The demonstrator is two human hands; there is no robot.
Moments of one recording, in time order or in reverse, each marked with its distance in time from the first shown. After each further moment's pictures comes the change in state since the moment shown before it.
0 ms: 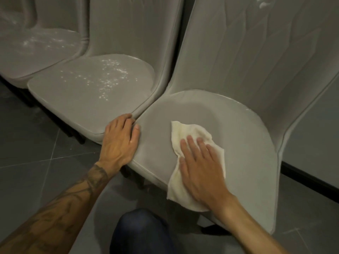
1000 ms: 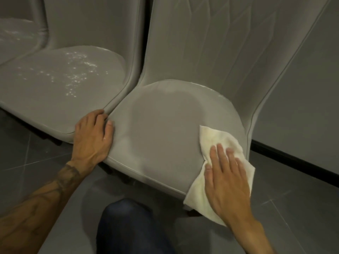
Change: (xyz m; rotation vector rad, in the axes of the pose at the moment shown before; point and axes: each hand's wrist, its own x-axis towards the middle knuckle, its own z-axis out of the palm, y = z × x) left_hand 0.000 0.003 0.003 0.013 0.028 0.017; right_hand -0.092 0.070 0.004 0.085 0.061 0.396
